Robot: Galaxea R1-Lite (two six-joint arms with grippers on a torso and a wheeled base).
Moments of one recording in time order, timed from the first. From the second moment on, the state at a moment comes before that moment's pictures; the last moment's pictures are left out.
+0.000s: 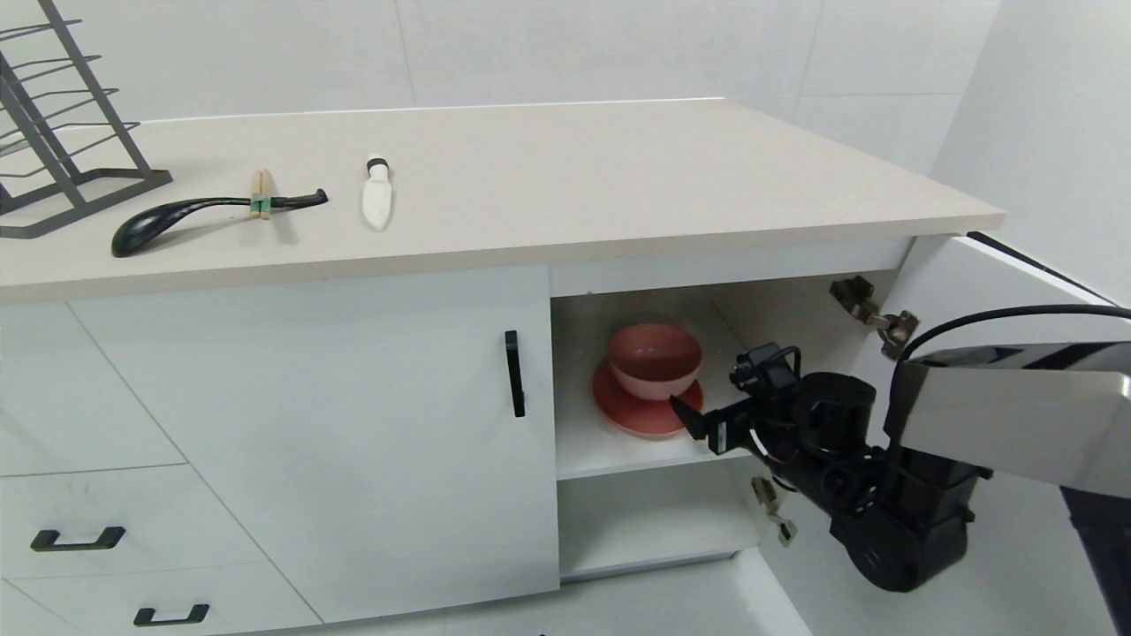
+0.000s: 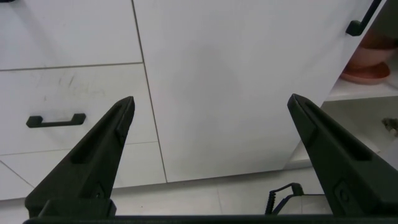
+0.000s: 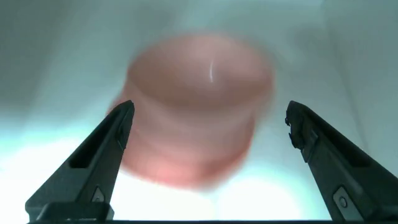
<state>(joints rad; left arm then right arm) 0.00 0.00 0.00 0.00 -0.01 -0.01 0.39 2.39 -0.61 -1.54 0.03 -0.04</state>
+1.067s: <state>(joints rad) 0.00 0.00 0.00 0.00 -0.01 -0.01 0.58 1.43 0.00 -1.36 -0.15 -0.06</state>
